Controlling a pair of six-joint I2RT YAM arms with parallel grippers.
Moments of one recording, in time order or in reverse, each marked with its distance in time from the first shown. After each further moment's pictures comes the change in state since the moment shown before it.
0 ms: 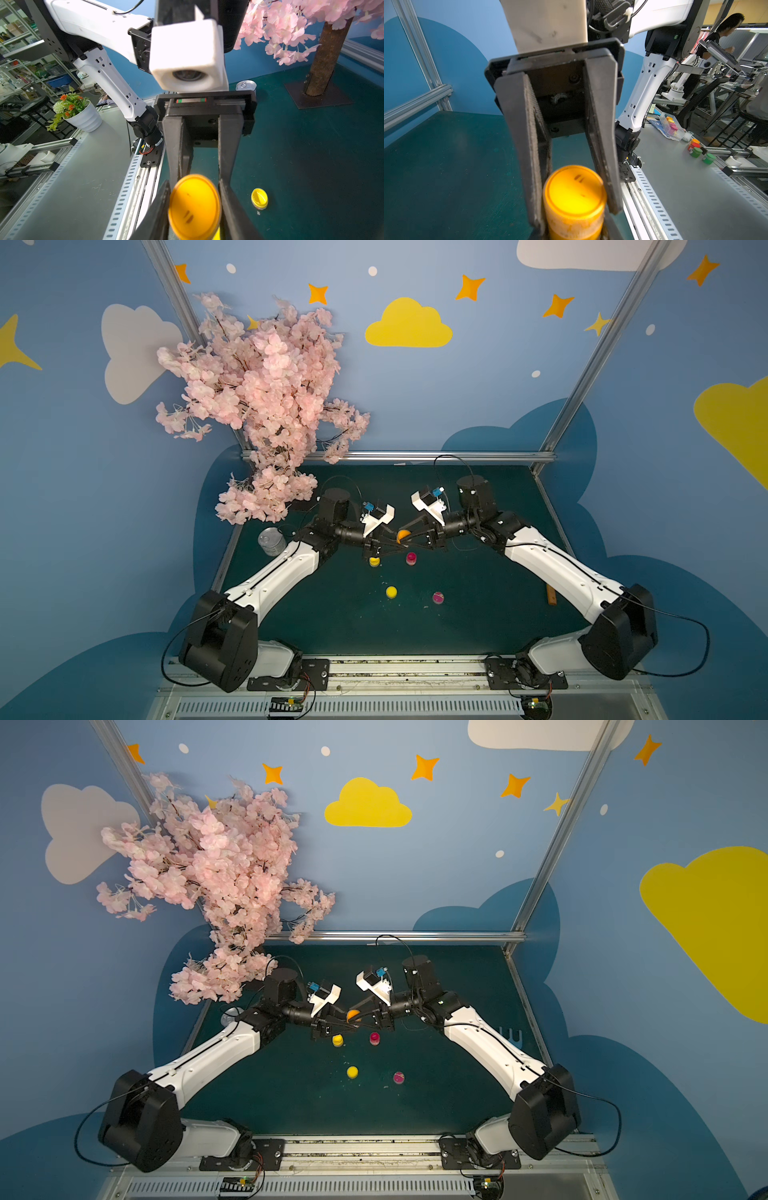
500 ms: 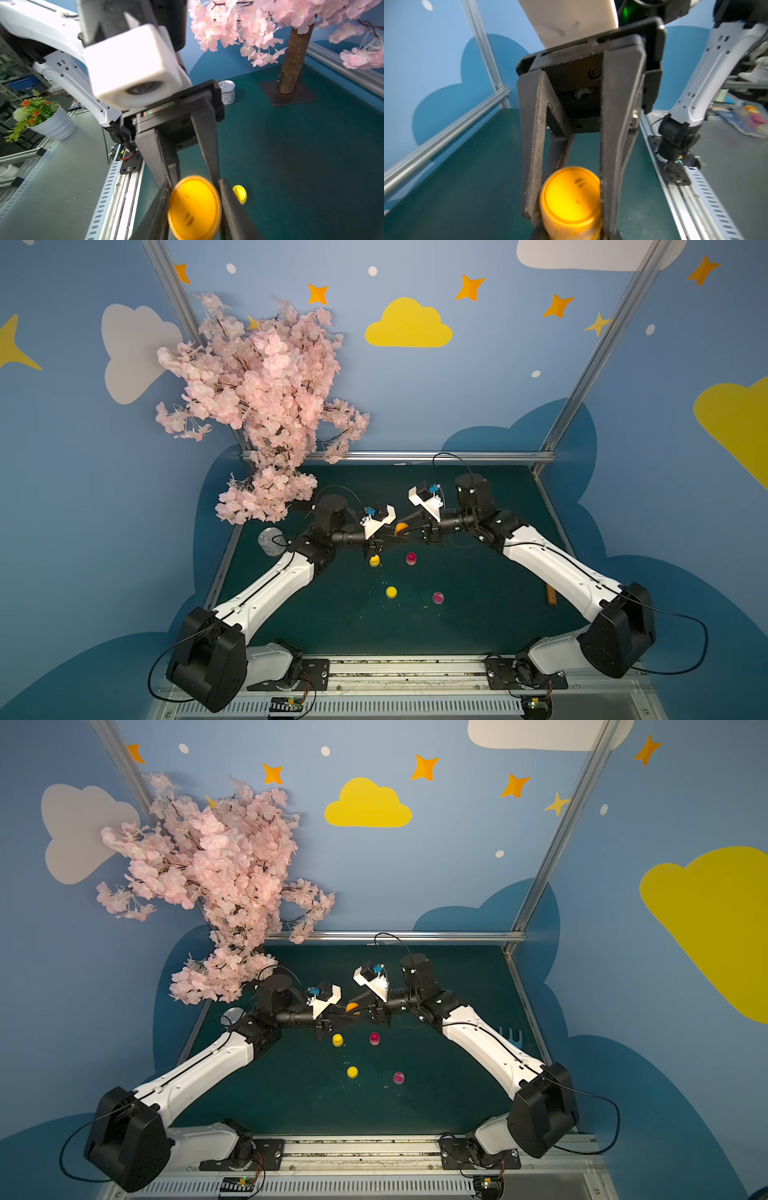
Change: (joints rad) left arm -0.047 -0.120 -0.087 0.089 -0.389 0.050; right arm 0.019 0.012 0.019 0.036 0.167 0.039
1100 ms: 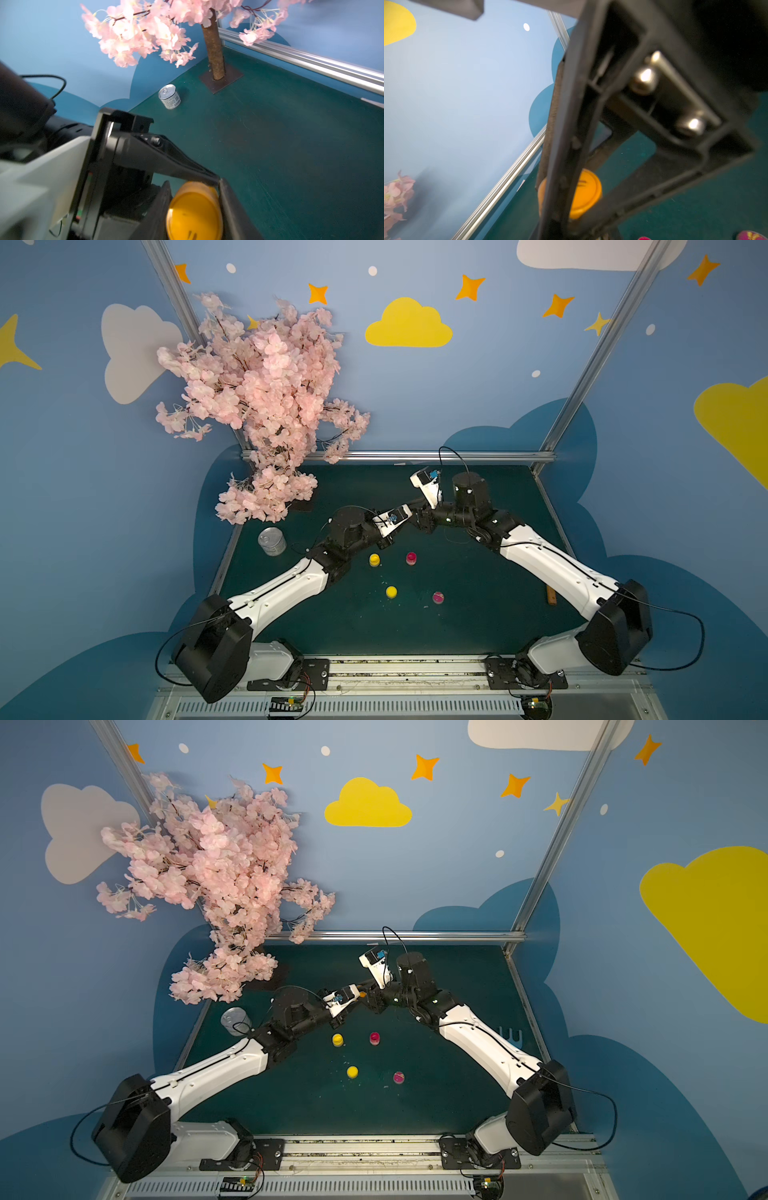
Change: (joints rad) left arm -0.170 0.091 -0.040 0.272 -0.637 0.208; right arm 0.024 0.026 0.013 0.063 0.414 0.322
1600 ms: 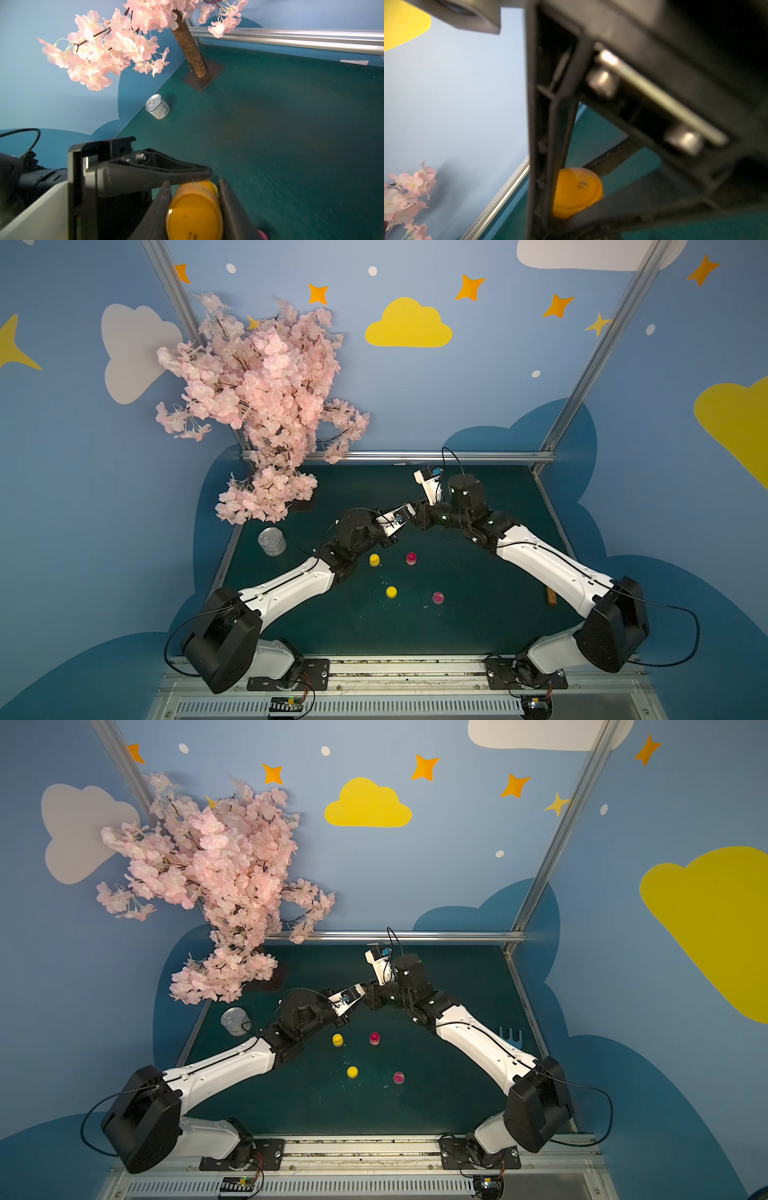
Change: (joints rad) left arm -0.020 0.027 0.000 0.028 -0.086 0.018; right arm 0.013 -0.004 -0.017 0.012 0.109 0.177
